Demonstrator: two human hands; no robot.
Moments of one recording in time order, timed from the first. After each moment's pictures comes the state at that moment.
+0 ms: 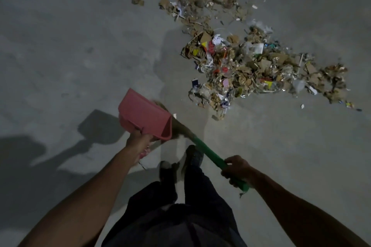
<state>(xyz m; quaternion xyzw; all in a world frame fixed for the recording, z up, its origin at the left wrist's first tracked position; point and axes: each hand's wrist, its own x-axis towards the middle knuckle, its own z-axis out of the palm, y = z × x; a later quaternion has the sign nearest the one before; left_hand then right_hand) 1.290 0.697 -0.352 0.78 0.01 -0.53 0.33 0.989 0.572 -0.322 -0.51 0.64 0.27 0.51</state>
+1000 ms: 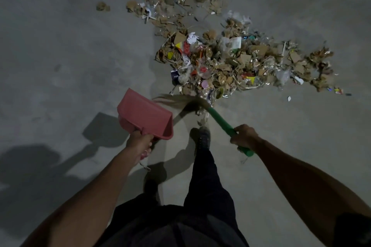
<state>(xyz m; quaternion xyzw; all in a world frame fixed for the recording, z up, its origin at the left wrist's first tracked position) 1.216 0.532 -0.350 0.79 -0.02 -0.54 0.30 0.929 0.354 -0.351 -0.55 0.68 0.22 0.43</state>
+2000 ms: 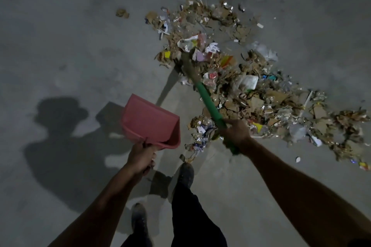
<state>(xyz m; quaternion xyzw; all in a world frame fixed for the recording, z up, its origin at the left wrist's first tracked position) 1.181 0.275 -0.330 0.79 0.07 -0.50 0.35 1.009 0.049 -0.365 -0.60 0.57 0.12 0.55</state>
